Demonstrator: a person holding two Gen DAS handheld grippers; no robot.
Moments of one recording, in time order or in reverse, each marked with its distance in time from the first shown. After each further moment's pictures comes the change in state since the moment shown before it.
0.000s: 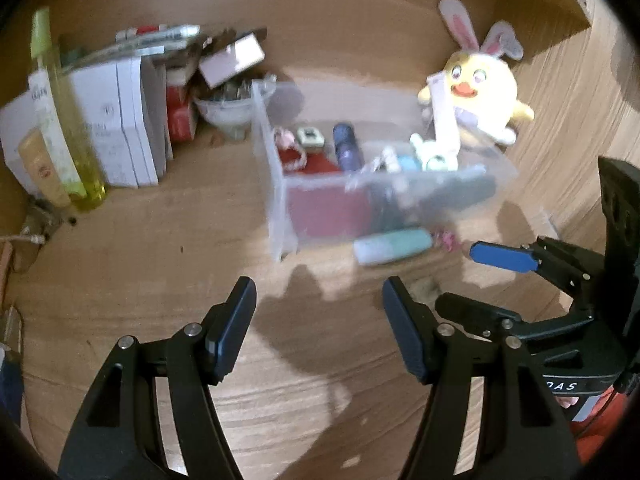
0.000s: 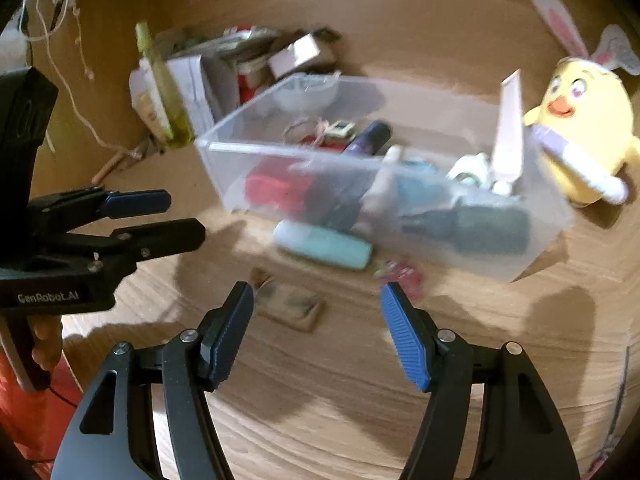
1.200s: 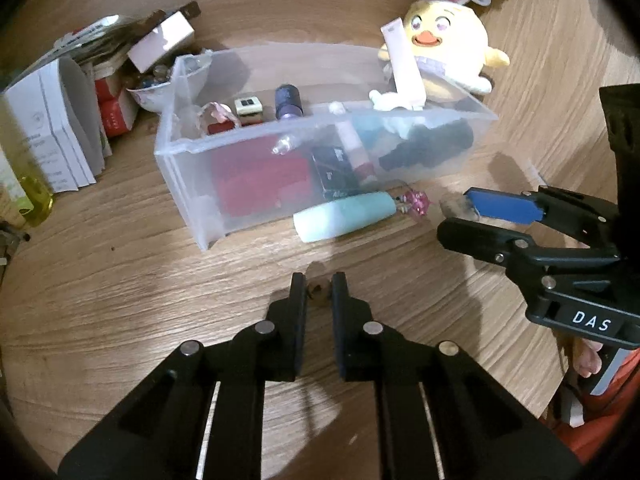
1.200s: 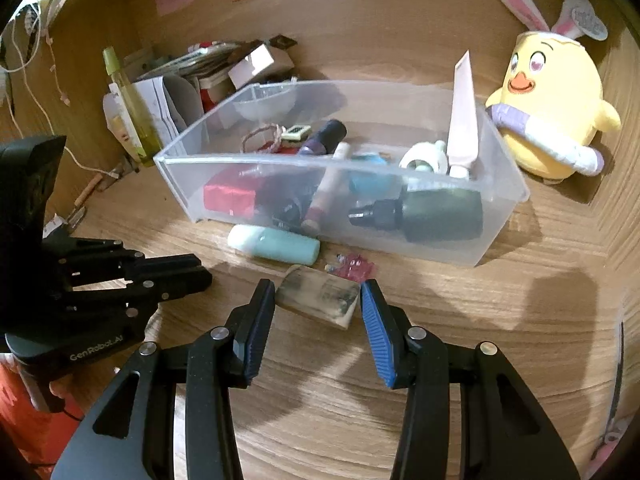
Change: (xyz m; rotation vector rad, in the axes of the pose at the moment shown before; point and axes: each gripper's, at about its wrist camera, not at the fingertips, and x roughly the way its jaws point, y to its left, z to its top) left arm 0.030 -0.038 -0.003 0.110 0.063 -0.047; right arm -0.015 -0.034 -0.006 0.088 -0.038 -0.044
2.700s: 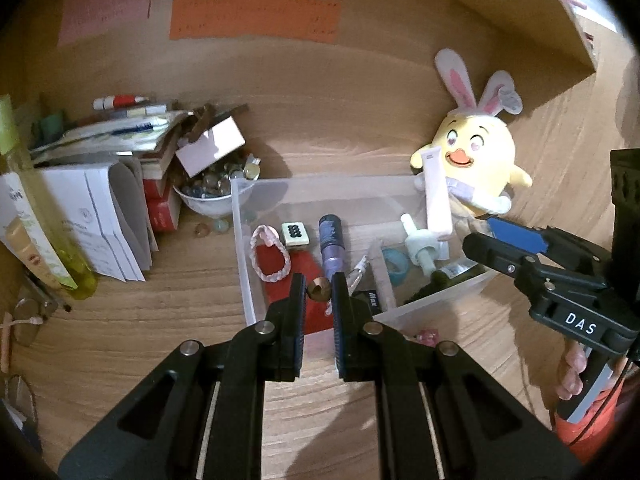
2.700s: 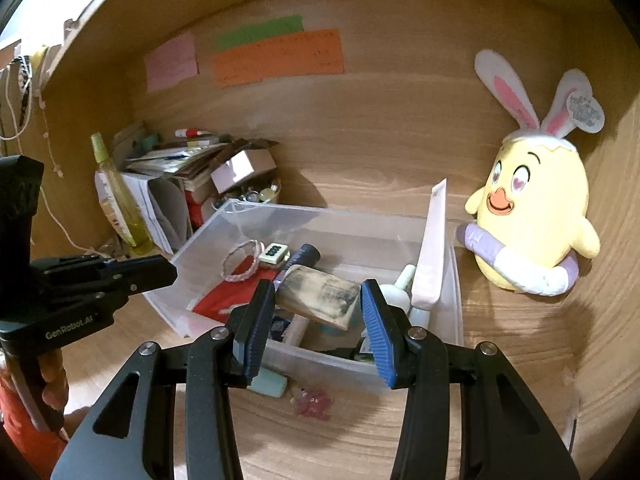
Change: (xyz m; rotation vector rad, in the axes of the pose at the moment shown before) left arm -0.040 0.031 0.074 -0.111 -0.208 0.042; right arm -0.025 -0.017 0.079 -0.013 -0.197 -0.033
